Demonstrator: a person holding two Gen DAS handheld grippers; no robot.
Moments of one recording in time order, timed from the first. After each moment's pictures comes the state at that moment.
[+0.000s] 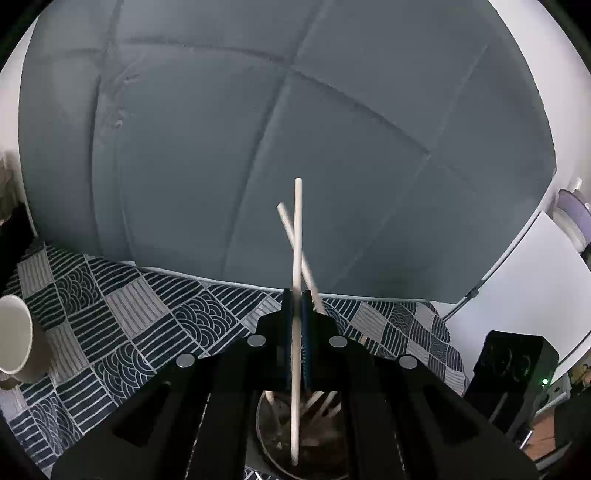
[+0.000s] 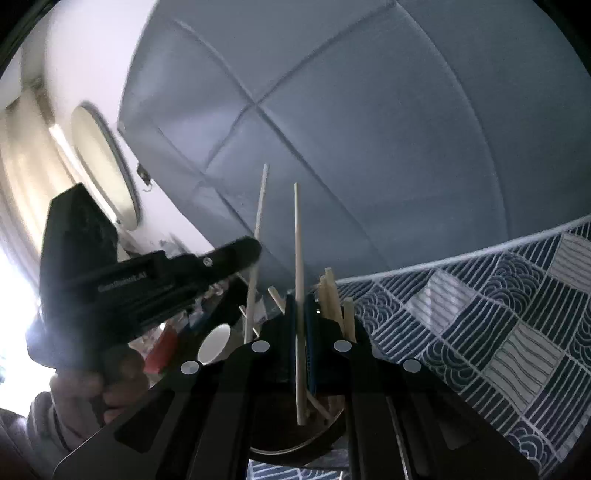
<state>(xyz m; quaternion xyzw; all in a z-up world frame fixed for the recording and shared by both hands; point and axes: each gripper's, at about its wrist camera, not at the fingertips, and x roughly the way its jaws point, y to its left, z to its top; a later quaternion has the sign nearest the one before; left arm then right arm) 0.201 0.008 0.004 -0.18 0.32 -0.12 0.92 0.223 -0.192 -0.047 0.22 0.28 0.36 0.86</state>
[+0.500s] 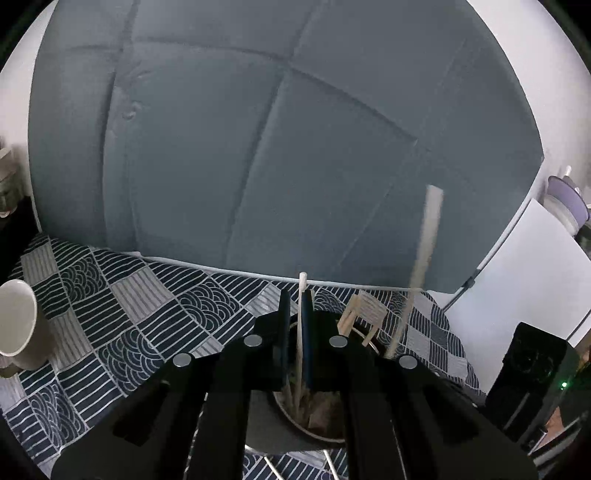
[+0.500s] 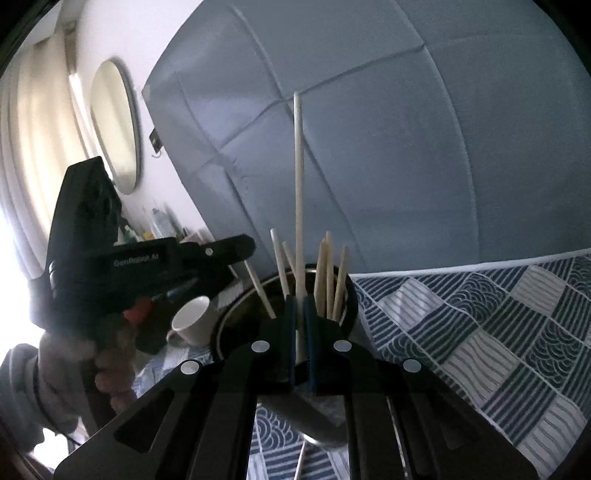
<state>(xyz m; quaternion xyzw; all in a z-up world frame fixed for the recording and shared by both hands) 0.173 0.008 -0.004 -0.17 0.30 -0.12 0.93 0.175 -0.202 -0.043 0.13 0.25 0.34 0.90</state>
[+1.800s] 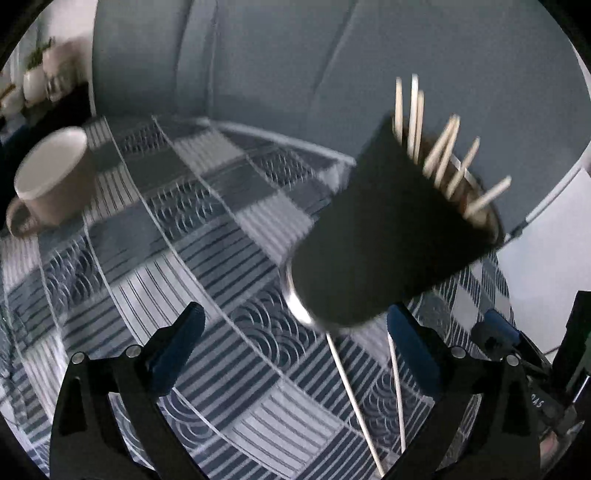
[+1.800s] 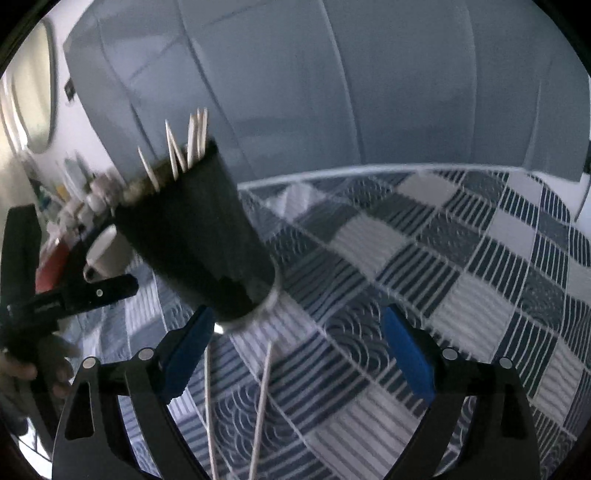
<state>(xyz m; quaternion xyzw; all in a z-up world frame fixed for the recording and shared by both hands) 0.112 0.024 -0.118 -0.17 0.45 -0.05 0.88 0.128 -0.244 -0.105 0.06 0.39 0.16 0.90</state>
